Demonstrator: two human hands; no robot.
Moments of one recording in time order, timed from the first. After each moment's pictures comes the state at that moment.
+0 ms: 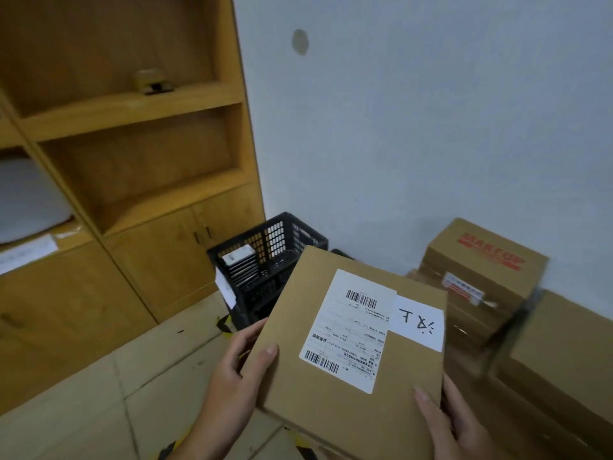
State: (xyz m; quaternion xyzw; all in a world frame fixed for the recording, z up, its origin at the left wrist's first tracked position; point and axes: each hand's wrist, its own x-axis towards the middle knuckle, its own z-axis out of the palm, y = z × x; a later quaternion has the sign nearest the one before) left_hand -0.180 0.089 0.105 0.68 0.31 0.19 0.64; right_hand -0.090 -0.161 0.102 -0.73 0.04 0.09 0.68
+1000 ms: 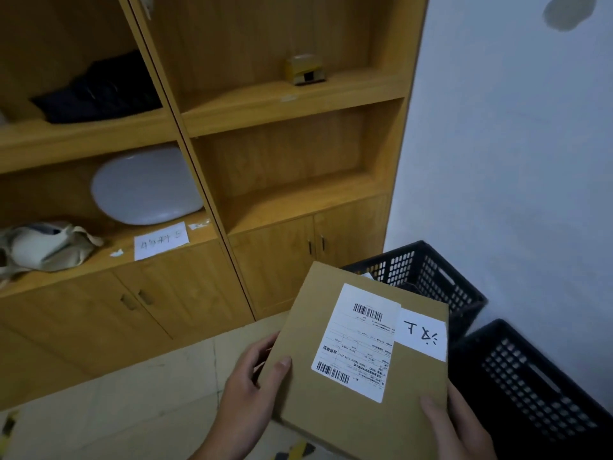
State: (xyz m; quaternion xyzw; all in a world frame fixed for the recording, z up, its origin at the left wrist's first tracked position) left_hand -0.185 0.434 0.080 0.63 0.45 0.29 0.56; right_hand -0.012 0.245 0.066 -0.73 -0.03 0.24 0.64
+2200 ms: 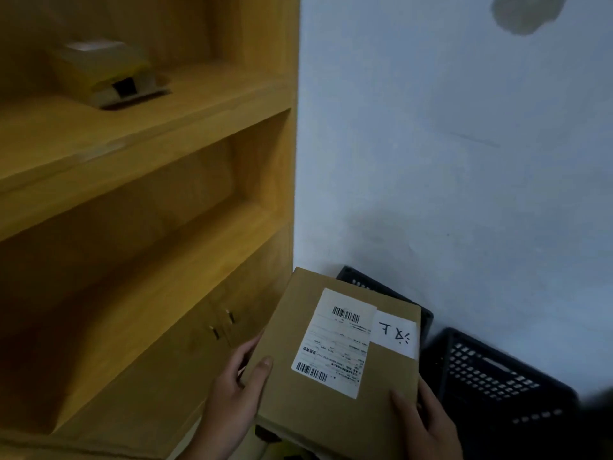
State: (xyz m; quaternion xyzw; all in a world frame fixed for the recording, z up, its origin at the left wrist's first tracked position) left_hand 0.107 0.823 0.028 0.69 0.28 0.07 0.66; right_hand 0.151 0.566 0.042 -0.75 0.19 0.07 0.63
